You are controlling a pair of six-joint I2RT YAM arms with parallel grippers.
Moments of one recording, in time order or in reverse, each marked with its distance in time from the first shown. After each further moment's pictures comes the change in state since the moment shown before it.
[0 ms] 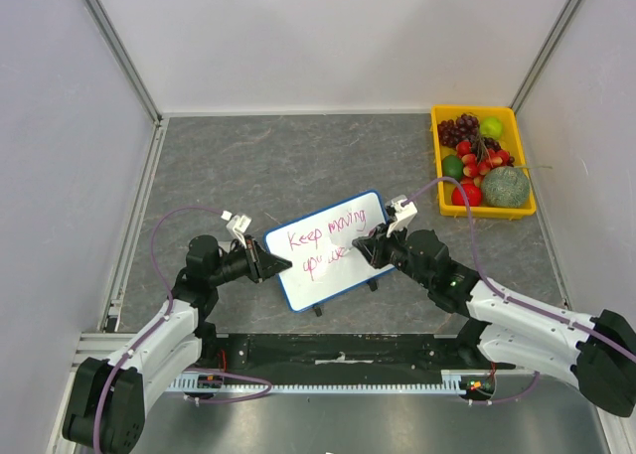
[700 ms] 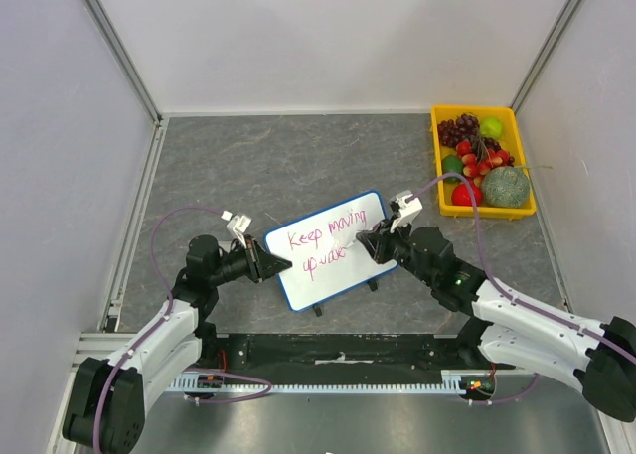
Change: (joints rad) left arm 0.000 0.000 0.000 0.002 0.000 0.000; right arm -0.002 -0.034 0.044 -0.071 0.039 -0.025
